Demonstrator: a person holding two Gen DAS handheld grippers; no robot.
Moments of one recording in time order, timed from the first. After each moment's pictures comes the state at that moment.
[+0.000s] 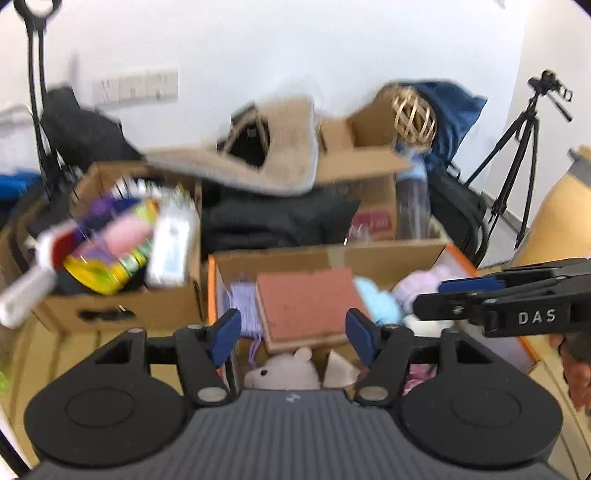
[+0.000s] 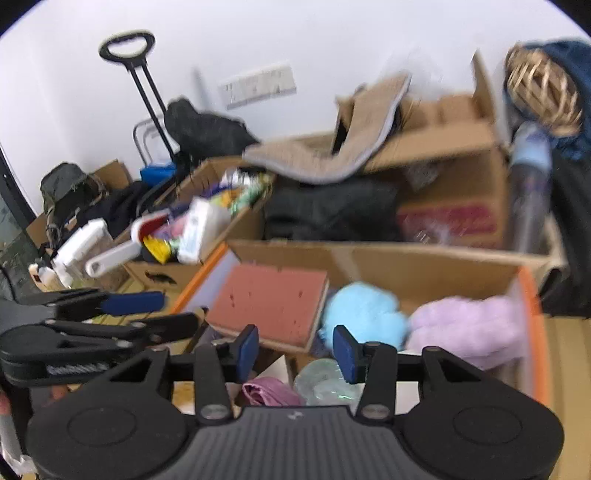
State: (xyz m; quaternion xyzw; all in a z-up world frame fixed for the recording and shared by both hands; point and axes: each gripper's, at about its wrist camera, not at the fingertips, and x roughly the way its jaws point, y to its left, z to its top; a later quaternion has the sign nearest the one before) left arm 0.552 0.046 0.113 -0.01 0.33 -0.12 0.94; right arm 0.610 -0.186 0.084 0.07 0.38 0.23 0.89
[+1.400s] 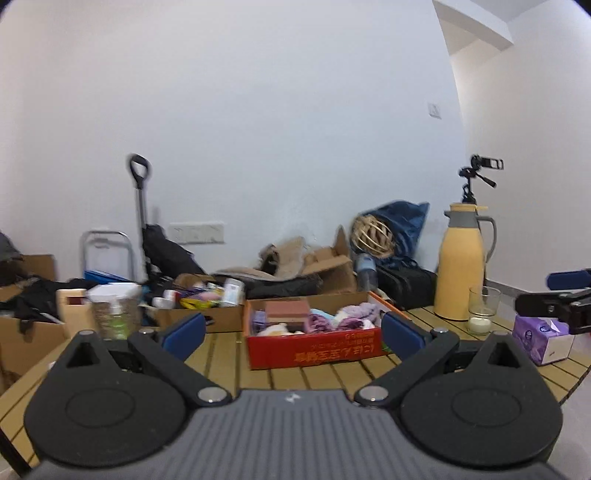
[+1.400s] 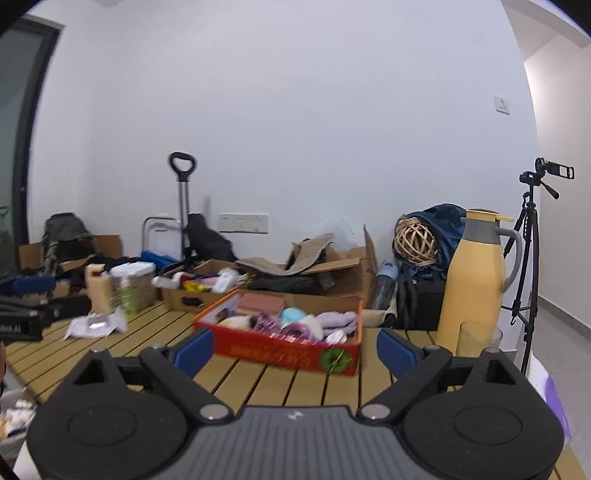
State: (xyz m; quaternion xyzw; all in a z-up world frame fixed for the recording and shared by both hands) left arm 0.095 0.015 0.129 0.03 0.06 -0.05 1.00; right arm 0.145 -0.271 0.129 -0.01 0.12 0.12 0.99
